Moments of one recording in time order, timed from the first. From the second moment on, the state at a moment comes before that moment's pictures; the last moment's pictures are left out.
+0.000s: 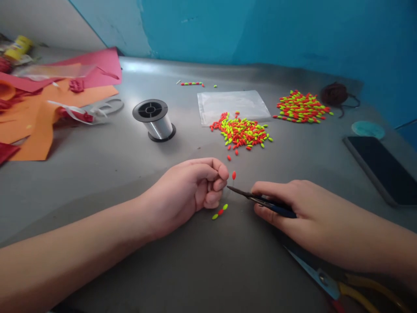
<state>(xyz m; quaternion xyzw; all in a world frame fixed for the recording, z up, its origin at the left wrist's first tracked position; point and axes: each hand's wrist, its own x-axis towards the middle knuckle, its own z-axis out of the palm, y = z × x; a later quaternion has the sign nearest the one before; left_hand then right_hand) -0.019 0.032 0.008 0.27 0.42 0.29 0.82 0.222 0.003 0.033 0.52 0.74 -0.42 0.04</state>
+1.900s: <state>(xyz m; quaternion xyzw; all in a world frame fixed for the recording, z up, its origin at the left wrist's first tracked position) -0.019 0.024 0.006 0.41 0.44 0.25 0.76 0.224 0.006 0.033 0.52 0.72 -0.45 0.02</state>
